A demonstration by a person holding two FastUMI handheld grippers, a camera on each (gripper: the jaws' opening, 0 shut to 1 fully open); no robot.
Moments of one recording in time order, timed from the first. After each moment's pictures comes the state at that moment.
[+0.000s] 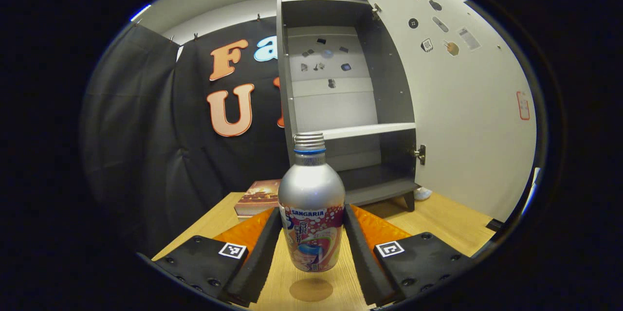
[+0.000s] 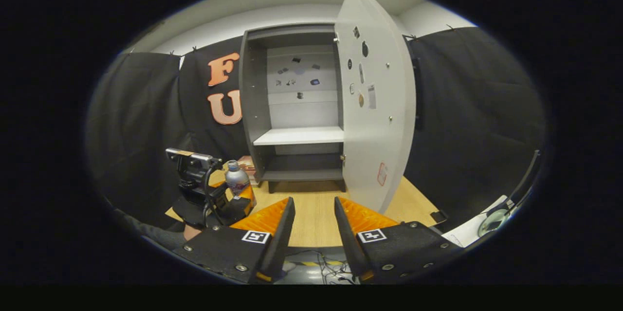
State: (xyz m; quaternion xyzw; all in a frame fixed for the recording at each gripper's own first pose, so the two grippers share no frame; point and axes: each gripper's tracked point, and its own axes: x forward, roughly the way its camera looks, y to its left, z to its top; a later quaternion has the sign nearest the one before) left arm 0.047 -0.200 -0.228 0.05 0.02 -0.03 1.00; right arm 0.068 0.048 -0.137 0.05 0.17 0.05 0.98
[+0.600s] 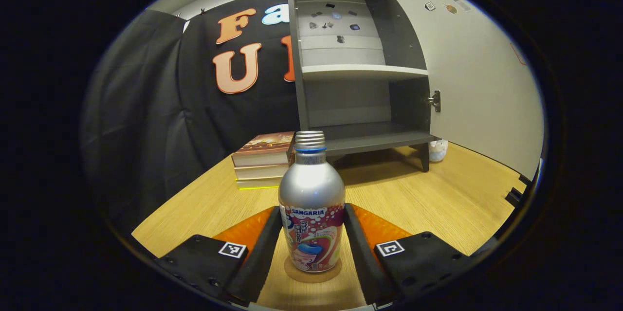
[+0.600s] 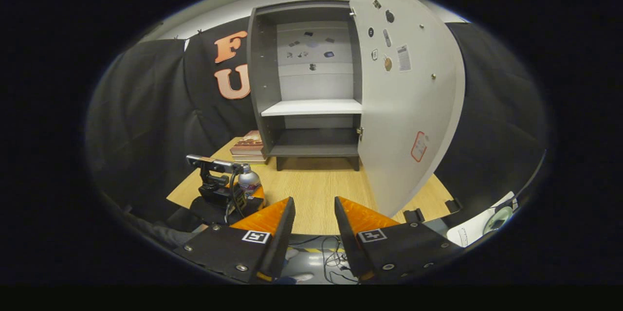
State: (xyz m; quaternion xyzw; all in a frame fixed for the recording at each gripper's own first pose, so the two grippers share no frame) left arm 0.049 -0.176 -0.351 0.04 0.11 0.00 0.99; right arm 0.084 0.074 -0.194 0.03 0.25 0.08 0.96
